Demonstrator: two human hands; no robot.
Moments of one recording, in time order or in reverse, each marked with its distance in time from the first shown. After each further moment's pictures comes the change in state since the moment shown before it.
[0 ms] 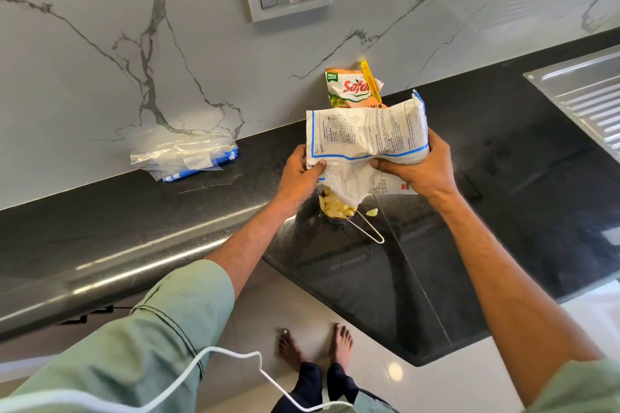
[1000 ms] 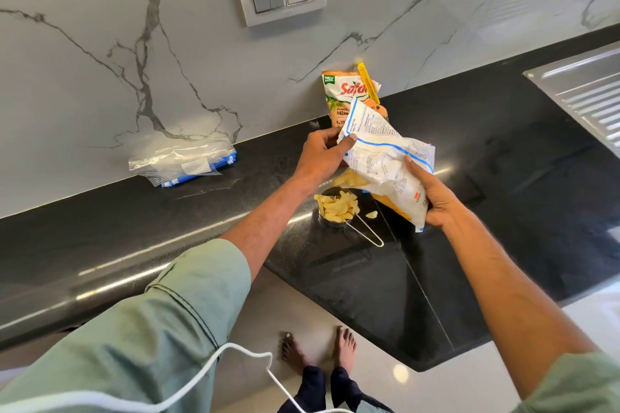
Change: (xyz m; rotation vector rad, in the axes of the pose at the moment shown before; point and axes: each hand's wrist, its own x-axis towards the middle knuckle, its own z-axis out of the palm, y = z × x) left_hand 0.013 0.057 0.032 -0.096 -0.126 0.011; right_hand -0.015 0.029 -0.010 0.913 -0.064 0.946
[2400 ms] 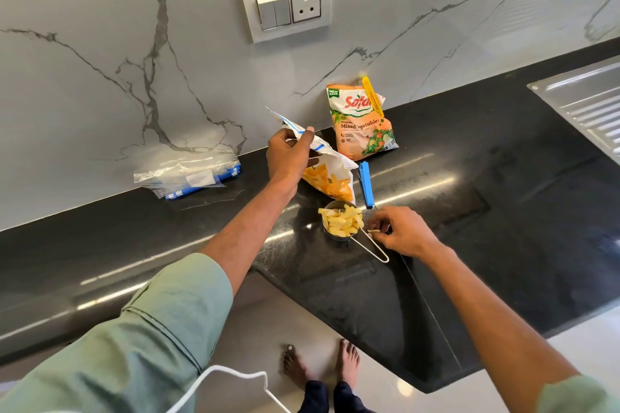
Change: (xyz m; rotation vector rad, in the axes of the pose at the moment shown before) left_hand 0.025 0.003 -0.047 -0.117 0.446 -0.018; right_hand 0.027 0.049 -0.007 -1.800 -0.052 -0.507
